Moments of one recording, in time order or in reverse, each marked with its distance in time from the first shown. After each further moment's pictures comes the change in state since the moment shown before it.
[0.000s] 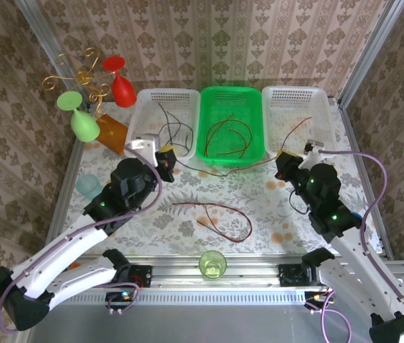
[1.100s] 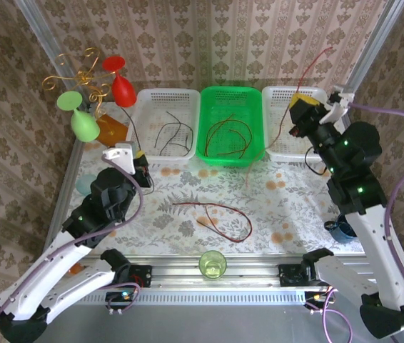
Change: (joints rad) left arm 0.046 -0.153 0.000 -0.210 -0.200 0.094; right arm -0.079 0.250 0.607 -0.033 -0.173 -0.161
